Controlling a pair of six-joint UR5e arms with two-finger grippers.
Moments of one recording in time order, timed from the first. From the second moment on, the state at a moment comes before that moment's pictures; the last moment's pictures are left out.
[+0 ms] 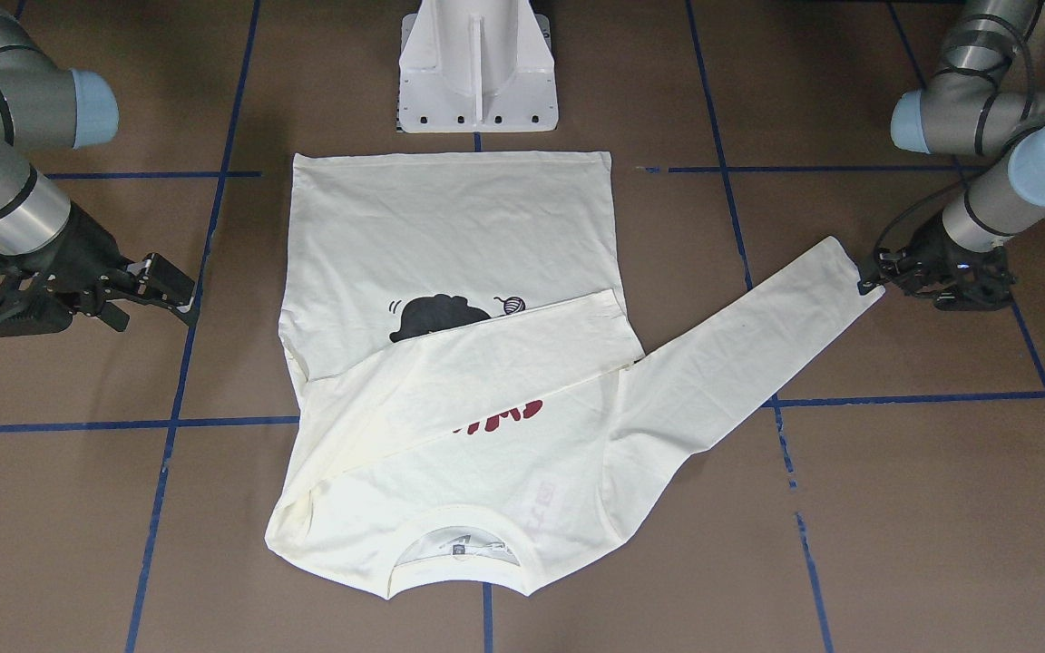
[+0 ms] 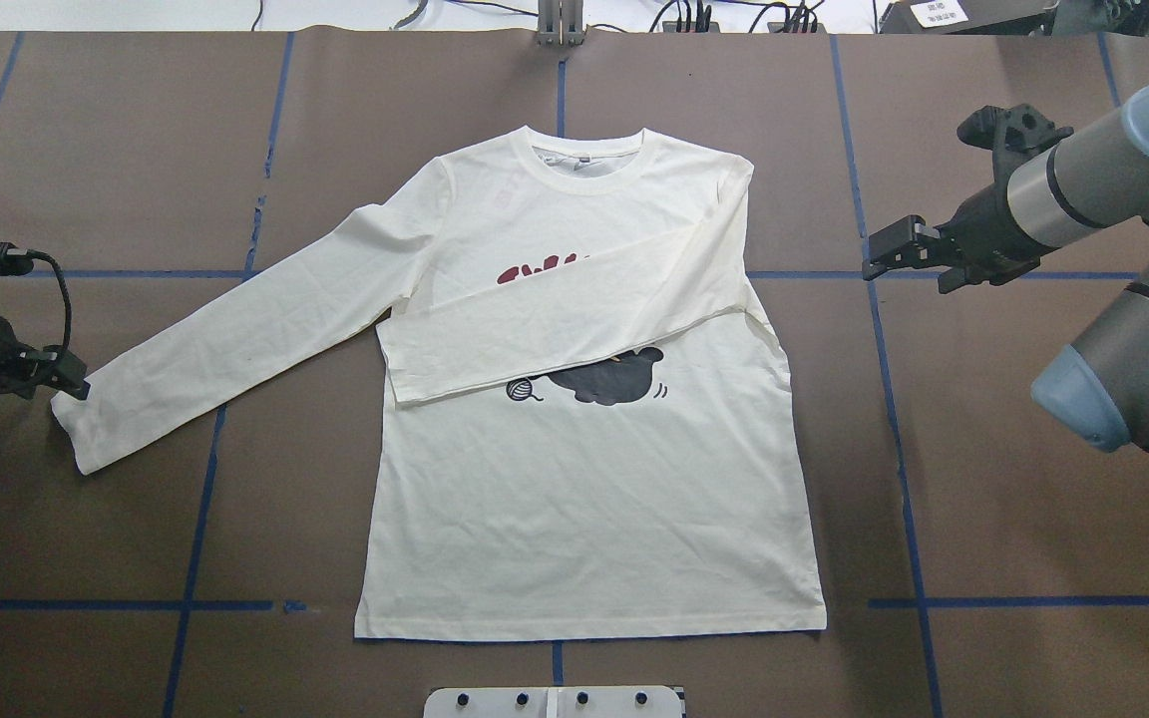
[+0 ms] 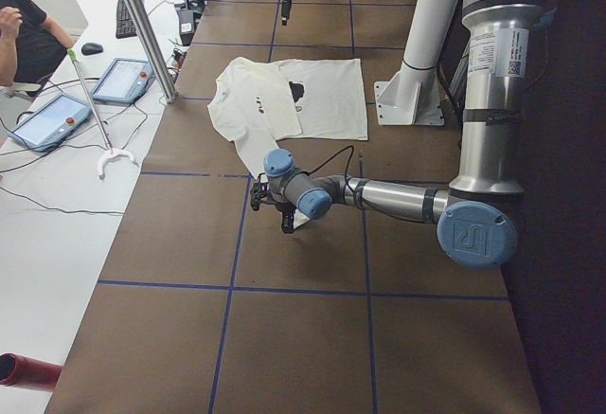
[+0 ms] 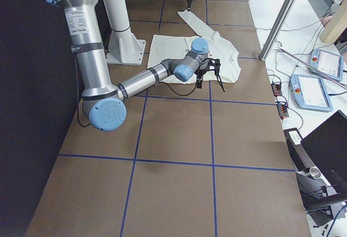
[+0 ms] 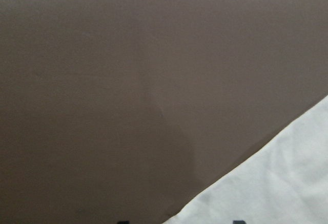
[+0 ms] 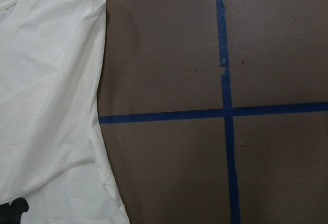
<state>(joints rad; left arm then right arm) -0.94 -1.57 -1.59 -2.07 -2.24 -0.76 0.94 -1.37 1.79 -1.17 2.21 1.05</state>
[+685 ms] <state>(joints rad) -0.92 -1.57 -1.60 -2.07 -2.23 -0.77 0.94 -1.37 1.79 -1.17 2.21 1.05</state>
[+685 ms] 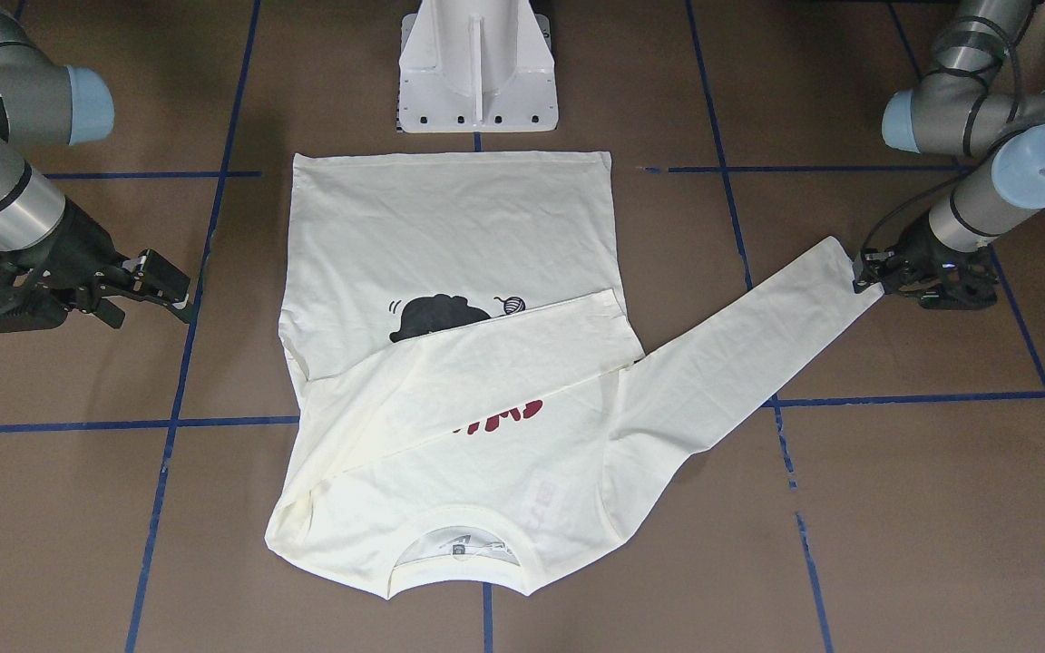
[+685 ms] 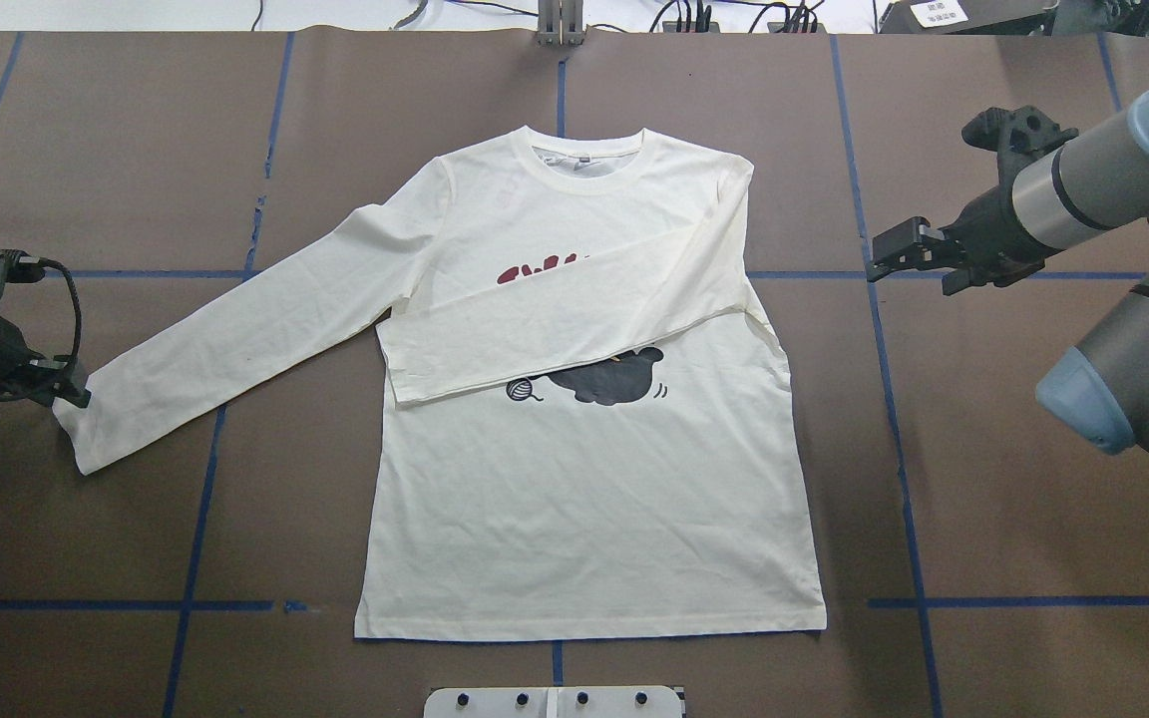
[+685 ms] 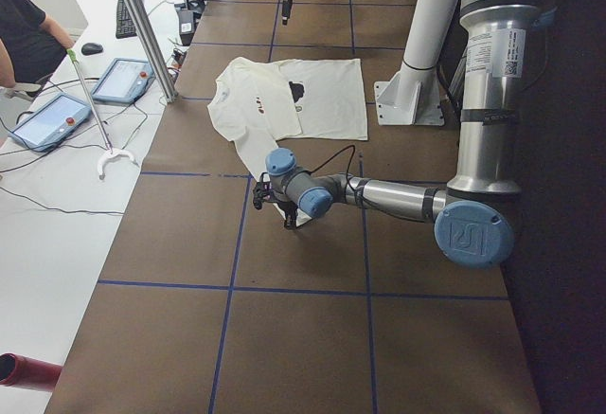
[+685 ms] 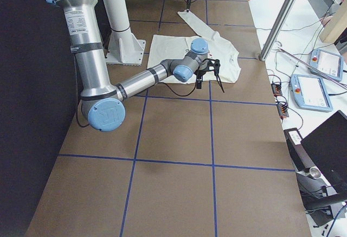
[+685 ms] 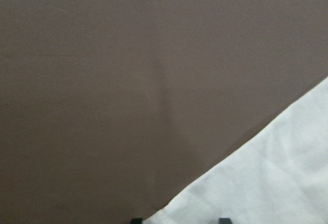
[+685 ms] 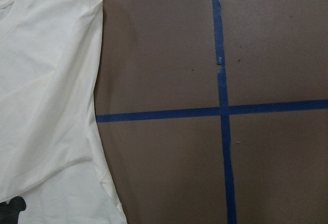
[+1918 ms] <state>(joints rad) -0.80 -2.07 -1.78 -1.84 -2.26 -1.26 1.13 -1.50 1.83 -1.17 2.37 0.87</state>
